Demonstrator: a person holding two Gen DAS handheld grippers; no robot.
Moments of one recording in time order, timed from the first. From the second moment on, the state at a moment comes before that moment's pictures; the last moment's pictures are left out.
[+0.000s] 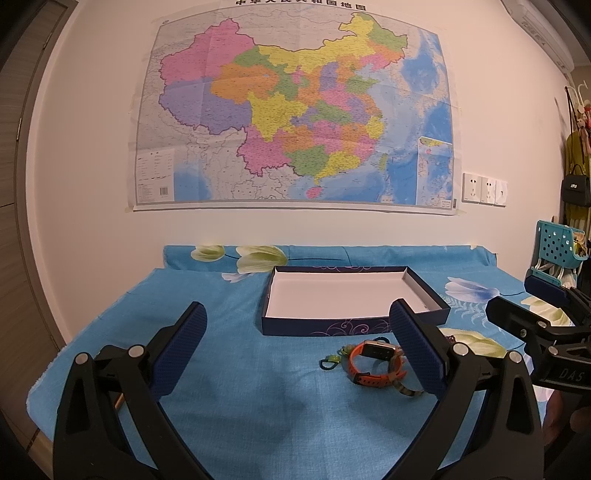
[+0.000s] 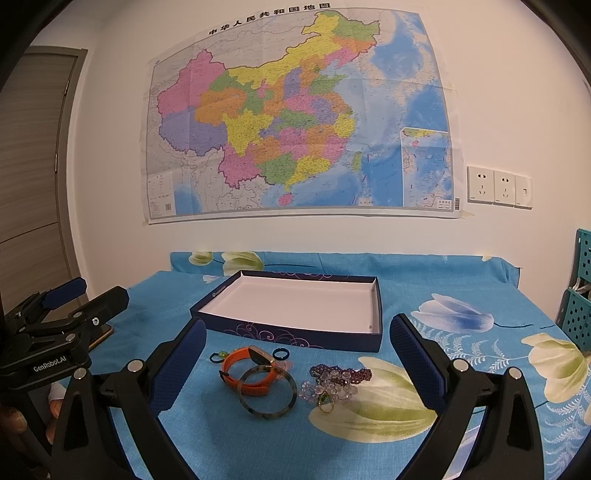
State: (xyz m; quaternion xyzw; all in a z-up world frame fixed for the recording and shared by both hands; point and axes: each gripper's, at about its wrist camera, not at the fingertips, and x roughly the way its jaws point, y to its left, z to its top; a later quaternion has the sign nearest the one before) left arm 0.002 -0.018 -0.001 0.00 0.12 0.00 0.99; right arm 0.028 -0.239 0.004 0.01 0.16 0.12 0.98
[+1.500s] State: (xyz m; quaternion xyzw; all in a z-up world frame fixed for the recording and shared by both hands) left arm 0.063 -0.028 -0.045 0.02 0.25 -0.06 0.97; right arm 0.078 -0.244 -0.041 0.00 0.29 0.14 0.94
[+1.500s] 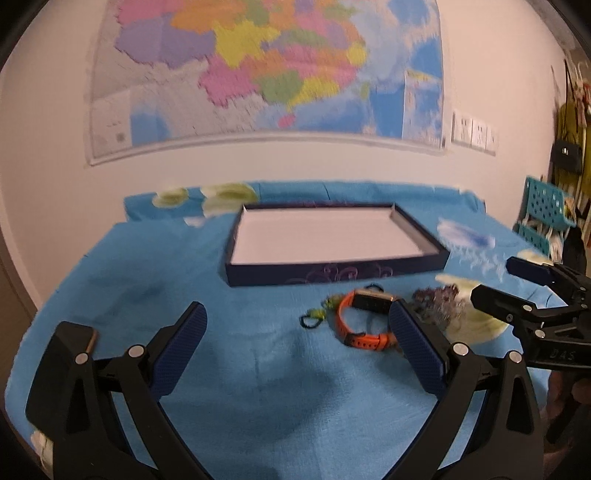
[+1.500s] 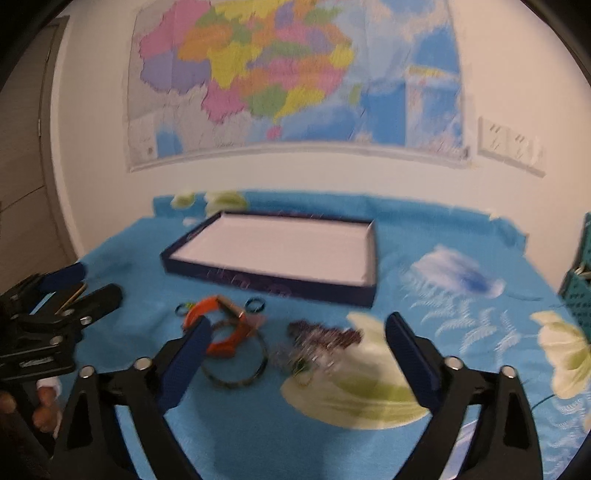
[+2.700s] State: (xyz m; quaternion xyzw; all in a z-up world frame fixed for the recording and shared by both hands) left arm 0.153 -0.060 -0.092 0.02 0.43 -0.23 0.87; right arm 0.118 -0.233 -0.088 0.00 0.43 0.24 0.87
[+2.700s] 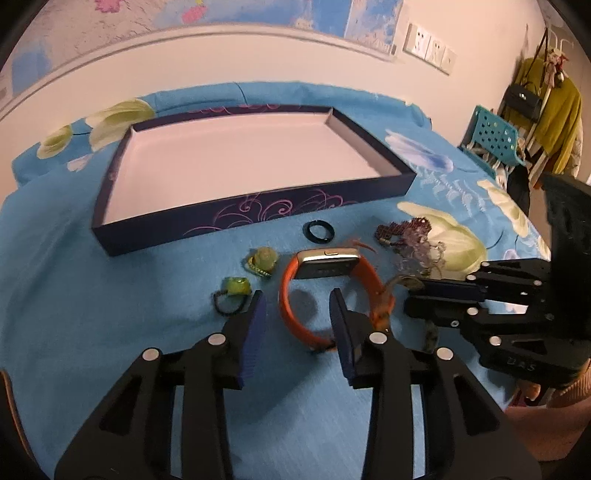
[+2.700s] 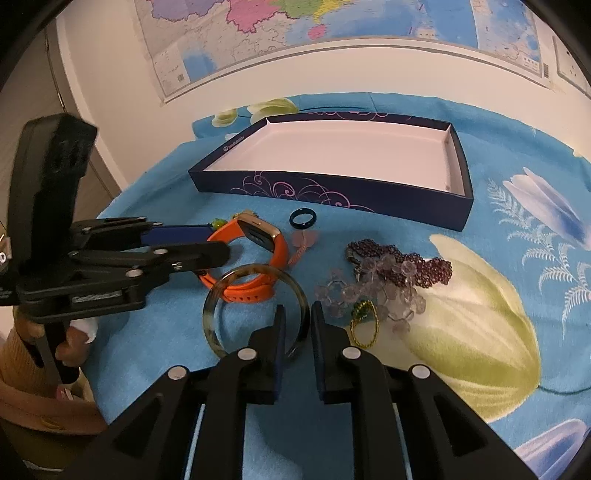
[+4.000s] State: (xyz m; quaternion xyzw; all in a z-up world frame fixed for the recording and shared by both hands) left arm 0.312 -0.004 -0.037 -0.12 0.39 -0.10 0.91; right arm 0.334 -0.245 -0.050 -0.03 0.41 0.17 0.89
